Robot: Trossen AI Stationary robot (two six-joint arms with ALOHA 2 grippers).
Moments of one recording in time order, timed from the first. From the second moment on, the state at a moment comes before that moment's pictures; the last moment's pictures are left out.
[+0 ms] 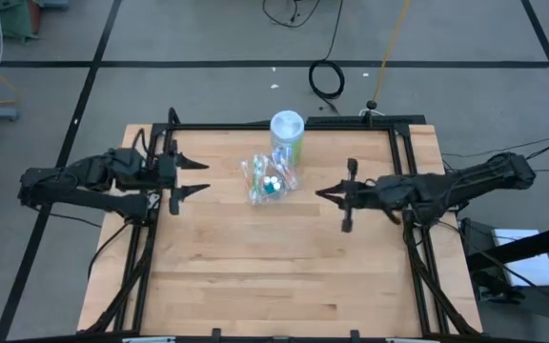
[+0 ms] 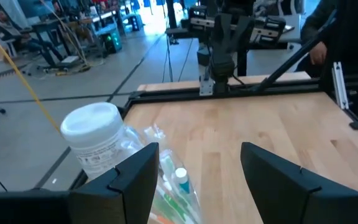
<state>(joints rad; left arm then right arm) 0.00 0.61 0.79 -0.37 -0.13 0.13 0.22 1.01 0.82 -0.04 0.38 -0.13</state>
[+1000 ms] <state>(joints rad) 0.00 0.06 0.31 -0.24 0.03 0.23 0.22 0.08 0.22 -0.04 -0.09 -0.07</state>
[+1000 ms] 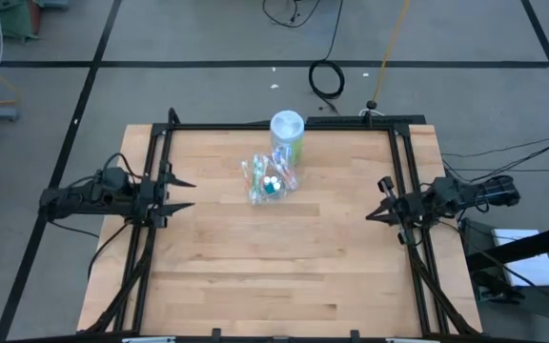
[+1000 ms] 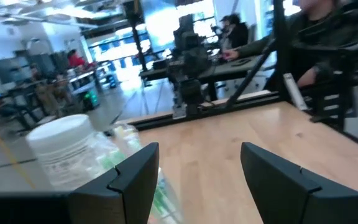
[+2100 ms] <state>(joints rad) 0.00 0.01 0.01 0.05 0.12 0.18 0.21 0.00 0.02 0.11 -0.13 -0.08</state>
